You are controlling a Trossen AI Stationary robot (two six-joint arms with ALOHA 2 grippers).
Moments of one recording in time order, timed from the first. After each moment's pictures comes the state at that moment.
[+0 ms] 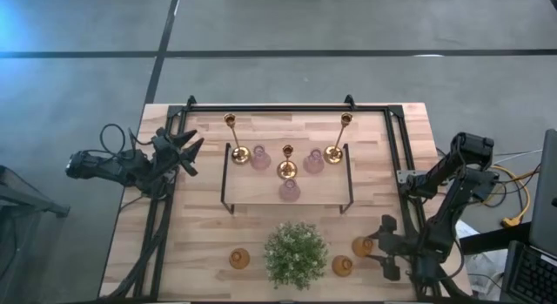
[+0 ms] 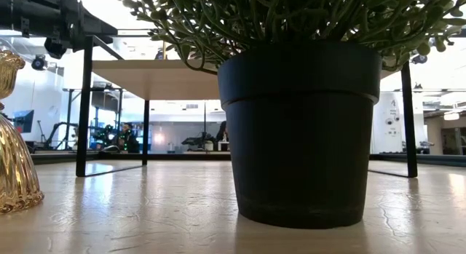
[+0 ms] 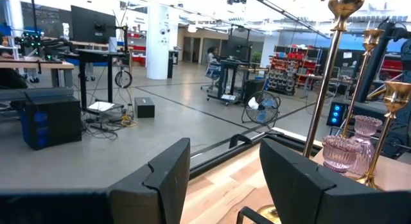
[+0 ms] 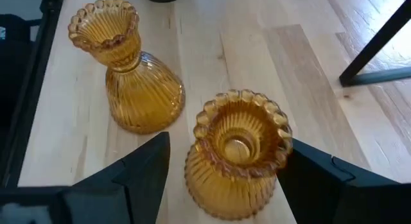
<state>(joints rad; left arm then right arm) -0.21 0.18 0.26 0.03 -0.93 0.00 1.25 1.43 0.66 -0.52 0.76 1.34</state>
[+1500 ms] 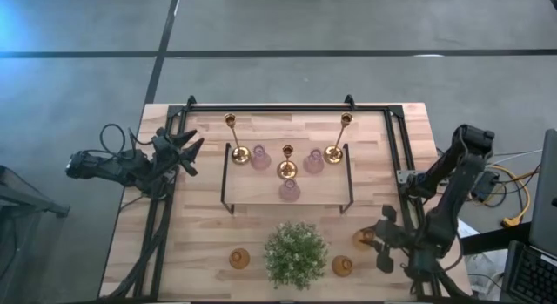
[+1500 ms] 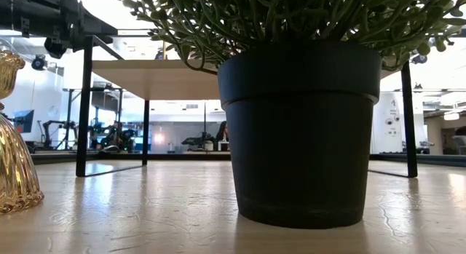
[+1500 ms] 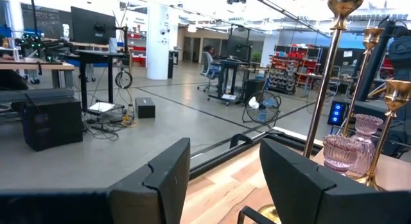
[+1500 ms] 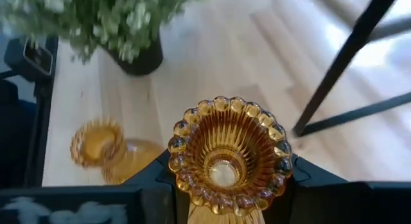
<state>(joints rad) -0.21 0.18 0.26 0.03 -0.93 0.00 1.14 1.33 0.79 -0.73 0.84 1.36</state>
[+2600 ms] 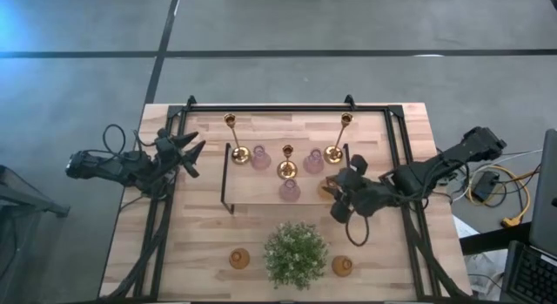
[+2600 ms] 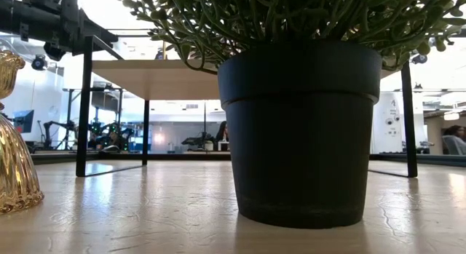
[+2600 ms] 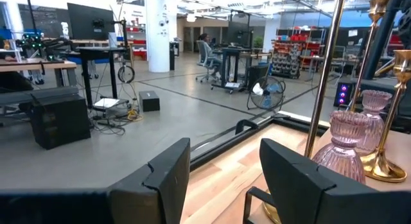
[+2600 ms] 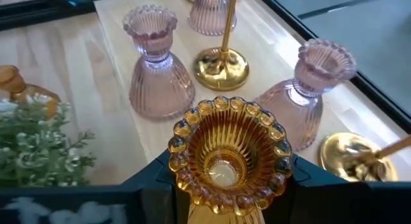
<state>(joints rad) -0.21 0.18 0.26 -0.05 -0.93 0.00 0.45 1.26 1.10 -0.69 0.68 0.64</state>
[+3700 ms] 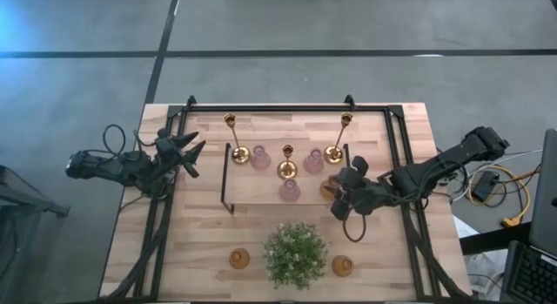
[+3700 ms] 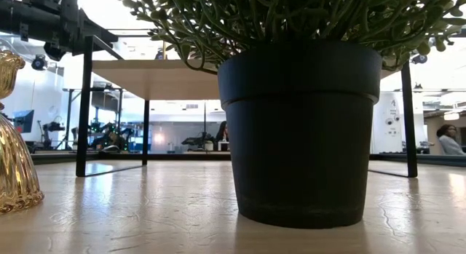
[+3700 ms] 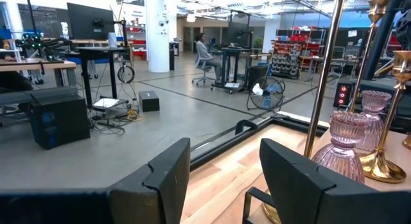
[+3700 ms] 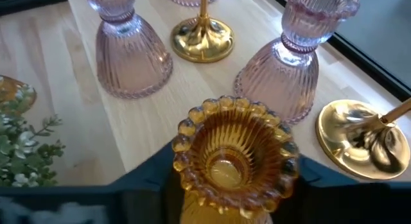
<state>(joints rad) -0.21 0.18 0.26 -0.05 -0.93 0.00 0.42 1.23 0.94 -0.60 0.68 0.69</state>
